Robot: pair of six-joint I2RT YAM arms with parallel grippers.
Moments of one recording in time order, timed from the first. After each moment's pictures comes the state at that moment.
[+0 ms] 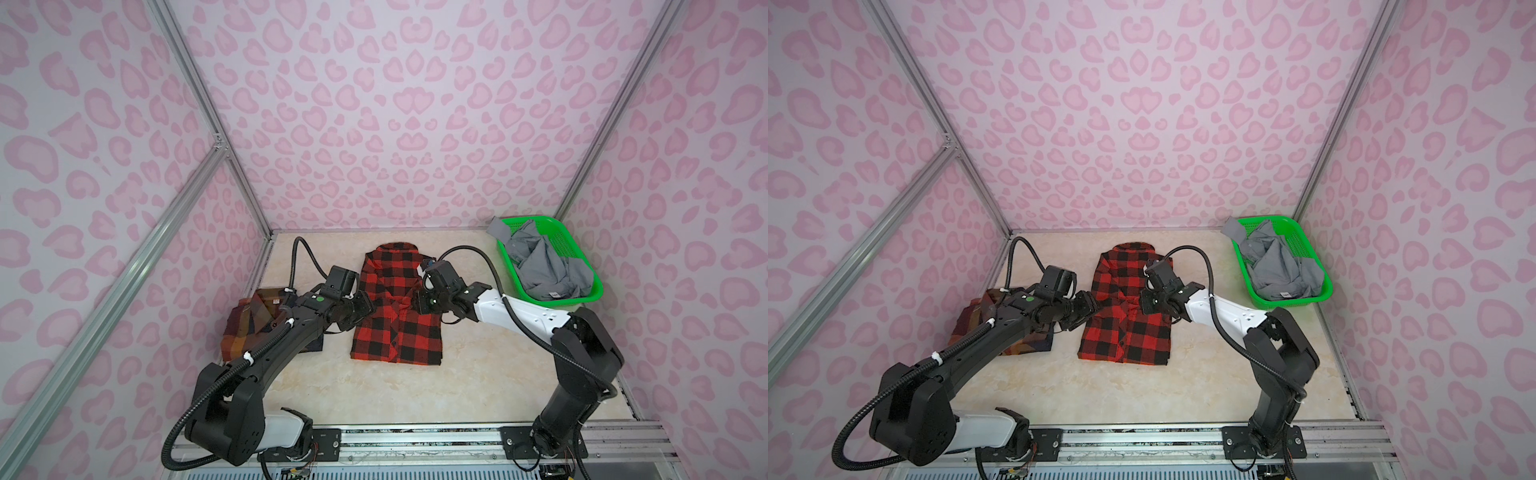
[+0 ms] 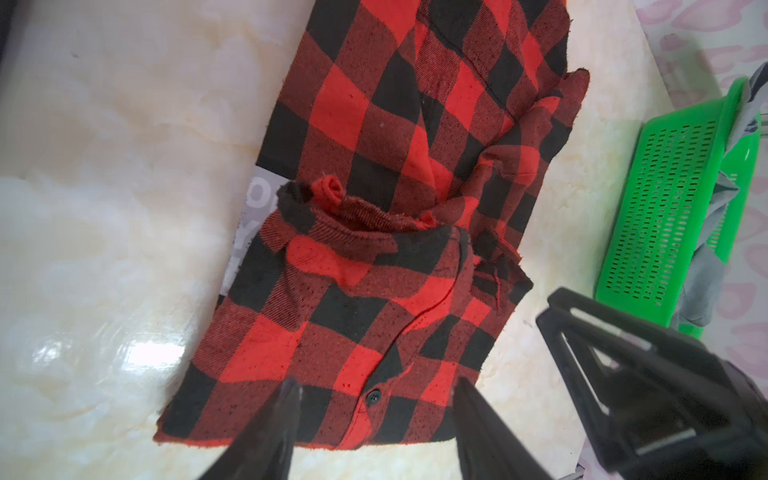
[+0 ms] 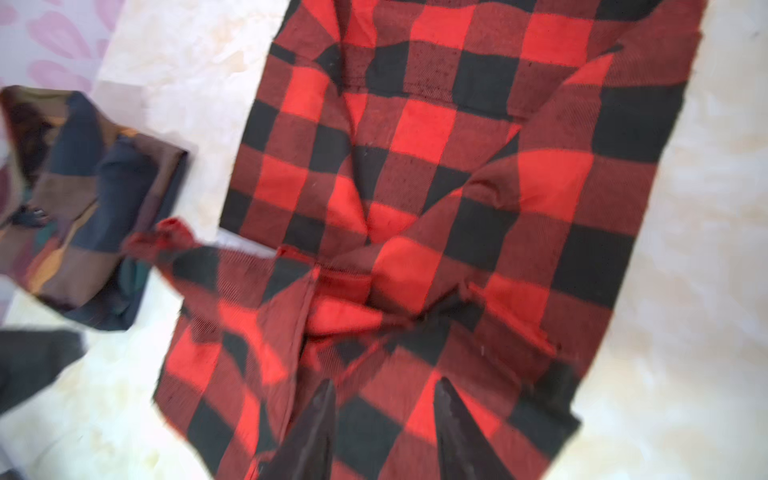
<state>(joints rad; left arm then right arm) -0.40 1.36 0.96 -0.59 0.19 -0.89 0.68 1.70 1.15 -0.31 -0.07 0.47</state>
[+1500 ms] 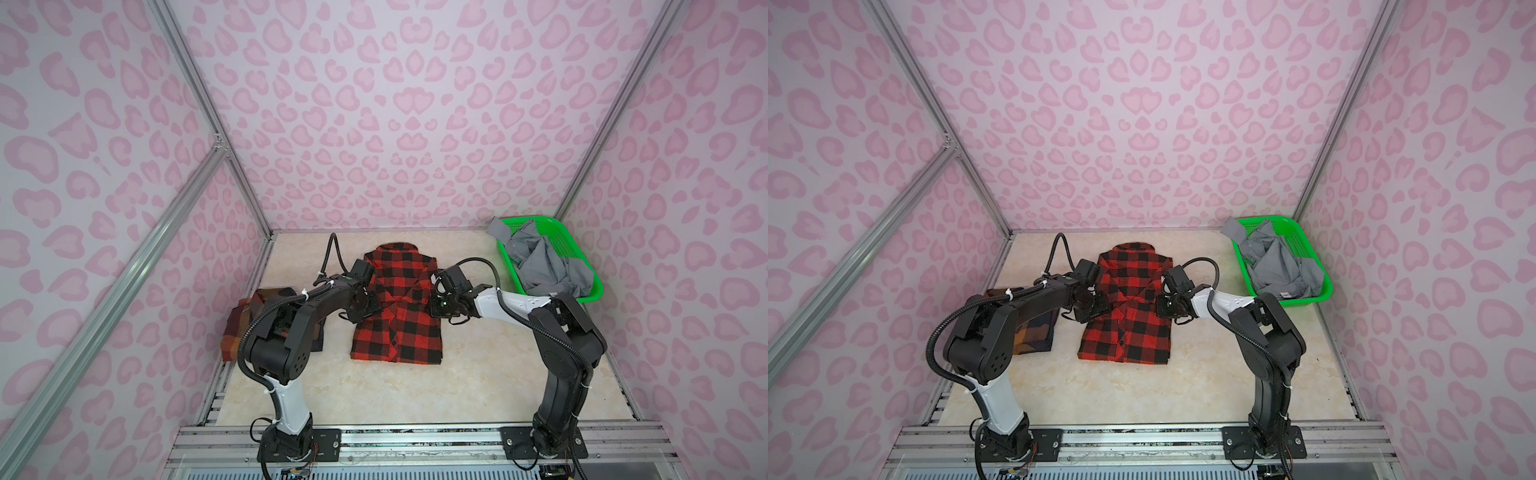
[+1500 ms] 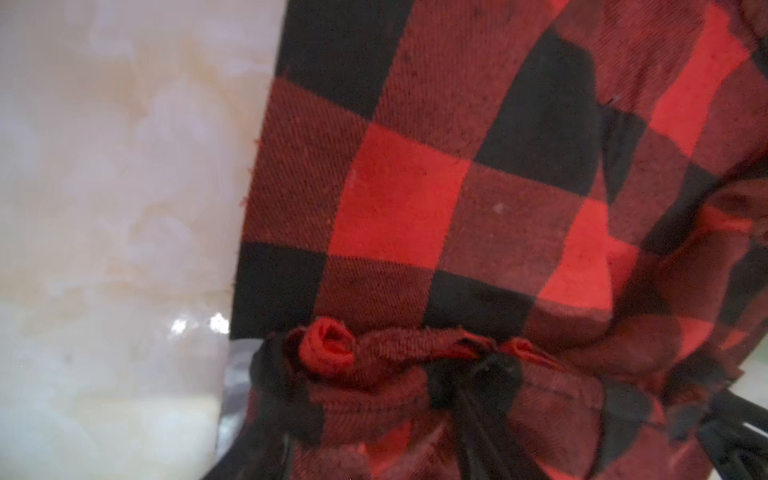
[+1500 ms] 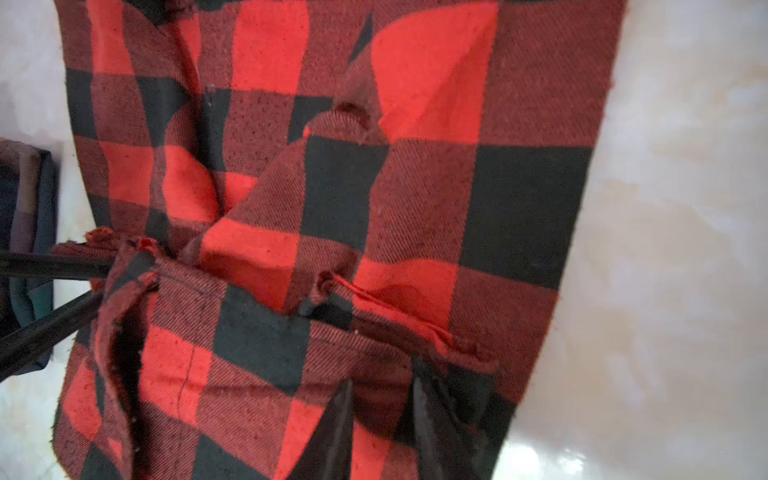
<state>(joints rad) -0.39 1.87 1.19 -0.58 0.10 -0.72 0.55 1.88 1.13 -0.25 -0.19 0.51</state>
